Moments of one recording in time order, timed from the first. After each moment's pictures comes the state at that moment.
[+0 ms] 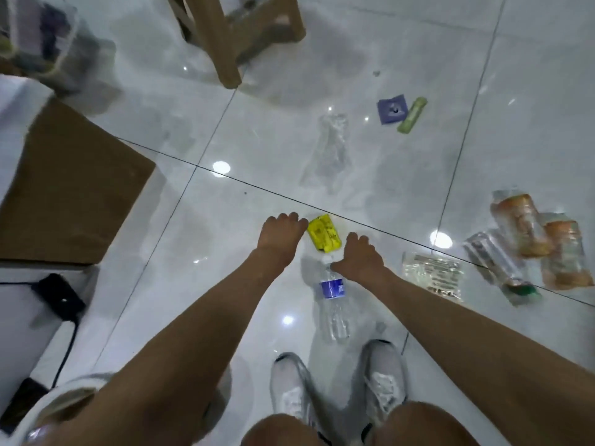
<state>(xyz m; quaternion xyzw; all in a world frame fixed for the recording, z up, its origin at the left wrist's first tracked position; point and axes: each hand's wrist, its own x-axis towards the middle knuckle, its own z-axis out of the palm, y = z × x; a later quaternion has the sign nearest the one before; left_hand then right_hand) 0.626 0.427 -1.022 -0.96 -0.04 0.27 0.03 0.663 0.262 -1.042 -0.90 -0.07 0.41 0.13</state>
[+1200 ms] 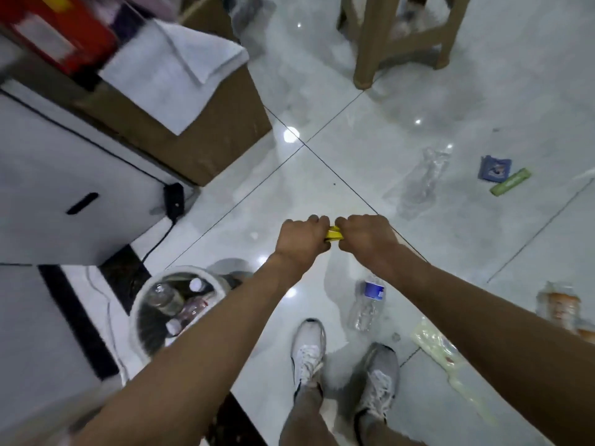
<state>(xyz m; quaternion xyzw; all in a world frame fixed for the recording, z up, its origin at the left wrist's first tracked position) 0.510 0.496 -0.877 -0.95 -0.25 0.20 -0.06 0.624 0.410 -0.857 -0.79 -0.55 0.25 -0.11</state>
